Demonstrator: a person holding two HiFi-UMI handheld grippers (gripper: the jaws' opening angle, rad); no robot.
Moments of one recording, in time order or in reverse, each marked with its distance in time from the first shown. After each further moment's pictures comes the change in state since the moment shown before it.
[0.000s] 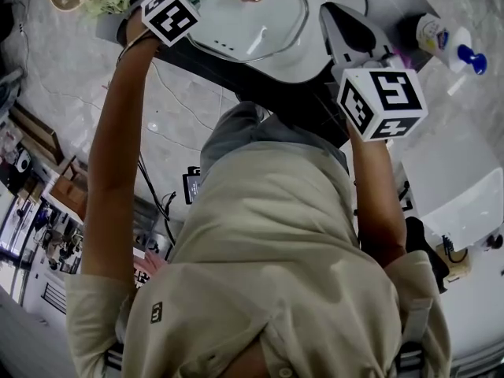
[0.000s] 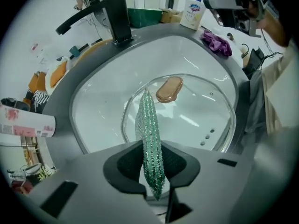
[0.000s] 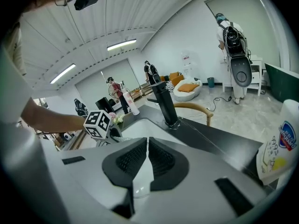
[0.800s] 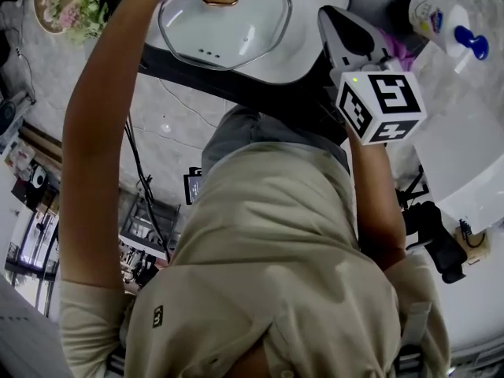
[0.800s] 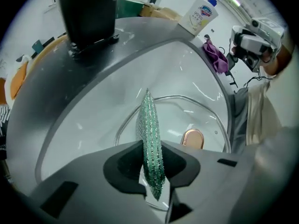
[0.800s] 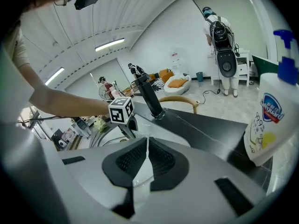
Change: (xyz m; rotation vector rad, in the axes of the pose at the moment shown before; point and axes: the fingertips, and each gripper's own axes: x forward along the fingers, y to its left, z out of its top) left arm 0.050 -0.020 0.099 0.130 0.103 -0.383; right arm -0.014 -0.042 -0.032 0.099 0.020 -0.074
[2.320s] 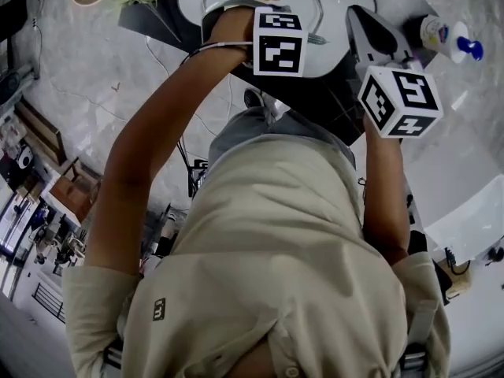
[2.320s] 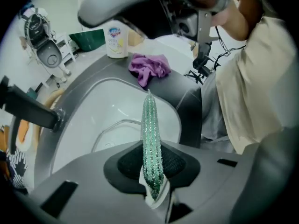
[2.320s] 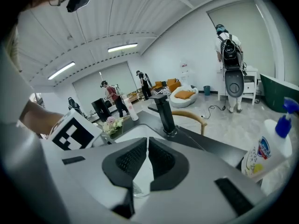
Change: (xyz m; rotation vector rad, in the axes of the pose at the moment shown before) left arm -0.051 -0.178 0.036 0.307 -0.171 0.063; right arm -0.026 0.056 0.046 -0.131 -0.075 0.009
